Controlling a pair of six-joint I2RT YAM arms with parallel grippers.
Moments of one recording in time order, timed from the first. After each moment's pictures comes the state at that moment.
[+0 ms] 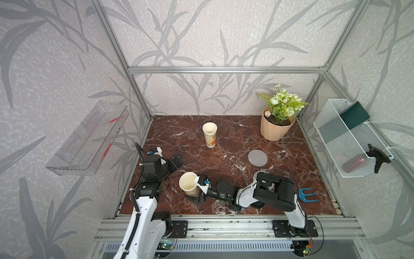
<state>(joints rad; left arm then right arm) 0.07 0.73 0.53 -0.36 0.25 -0.66 1.23 2.11 0.85 1.25 -0.07 0.03</state>
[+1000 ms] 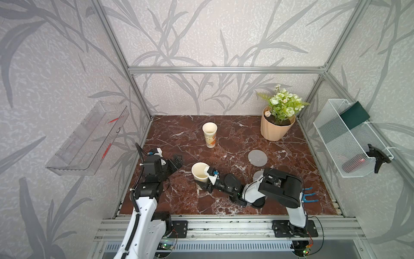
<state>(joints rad) 0.07 0.73 0.53 -0.38 0.25 -0.65 1.08 2.00 0.72 1.29 0.01 0.04</state>
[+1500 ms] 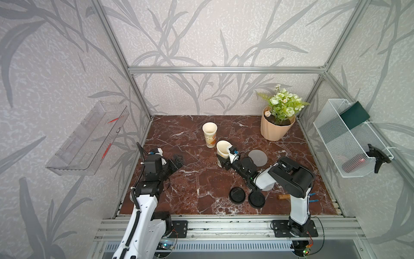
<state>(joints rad) 0.07 0.76 0.53 -0.38 0.25 -0.65 0.78 1.97 0.65 1.30 0.04 0.04</state>
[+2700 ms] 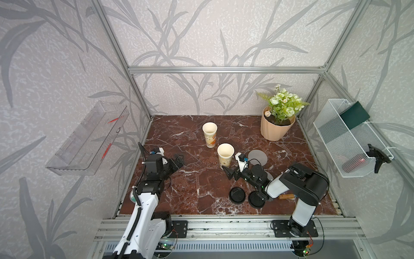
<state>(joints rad) 0.07 0.80 0.51 -0.30 0.28 -0.67 0.76 1.80 0.40 1.30 -0.05 0.15</state>
